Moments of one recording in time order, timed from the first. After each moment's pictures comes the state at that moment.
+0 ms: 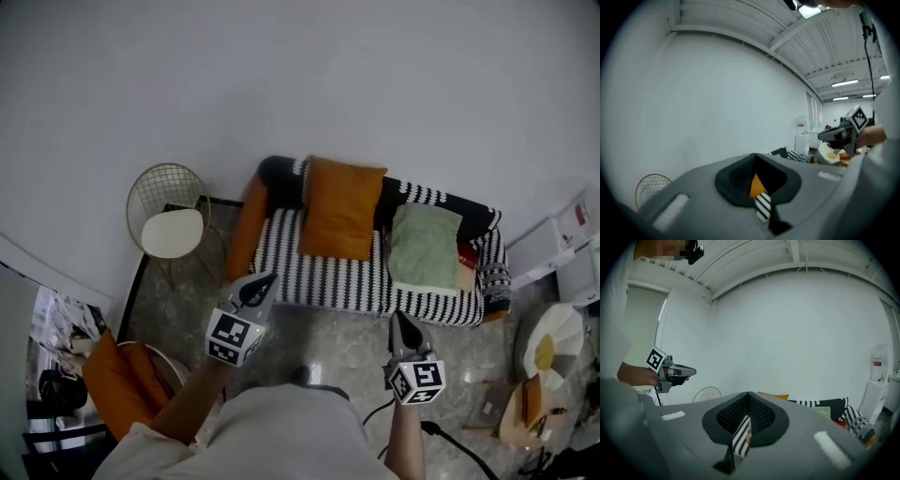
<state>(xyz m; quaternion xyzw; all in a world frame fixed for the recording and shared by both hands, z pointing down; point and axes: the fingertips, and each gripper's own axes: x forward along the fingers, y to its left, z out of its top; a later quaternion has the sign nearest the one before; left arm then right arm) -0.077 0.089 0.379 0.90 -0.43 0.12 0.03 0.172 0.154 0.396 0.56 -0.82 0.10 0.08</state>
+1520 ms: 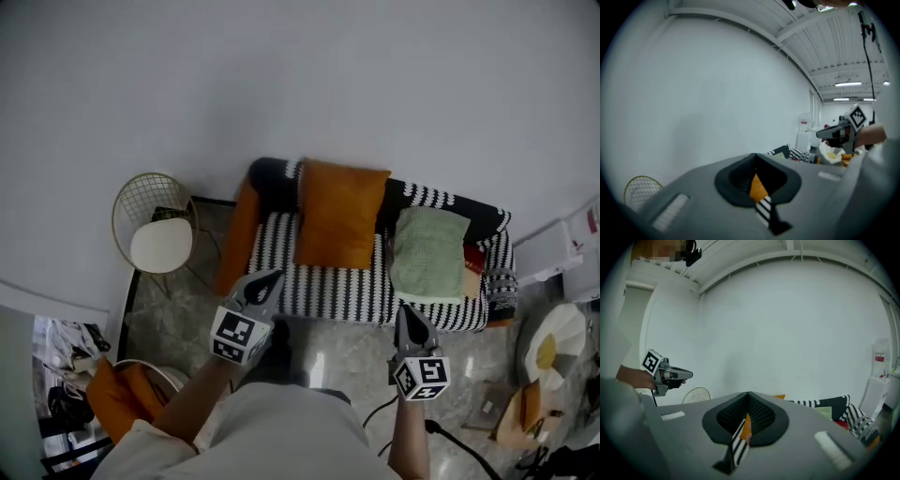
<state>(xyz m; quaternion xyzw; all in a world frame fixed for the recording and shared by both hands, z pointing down) -0.044 -0.102 0.413 0.90 -0.41 0.14 0.06 0.206 -0.036 0.419 0.58 -0.80 0.13 0.09</state>
